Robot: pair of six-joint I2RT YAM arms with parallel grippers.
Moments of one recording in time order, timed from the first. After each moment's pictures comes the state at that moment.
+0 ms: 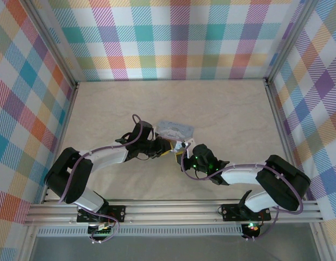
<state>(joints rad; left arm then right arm) -0.61 1.52 0.76 0.01 0.51 -1.01 0.88 1.41 0.40 0.51 -0.03 0.39</state>
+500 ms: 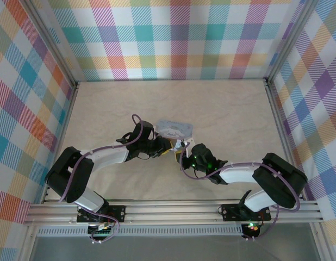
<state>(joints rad) -0.62 1.53 0.76 0.03 0.48 -1.05 0.88 1.45 0.41 0.54 0.00 0.38</state>
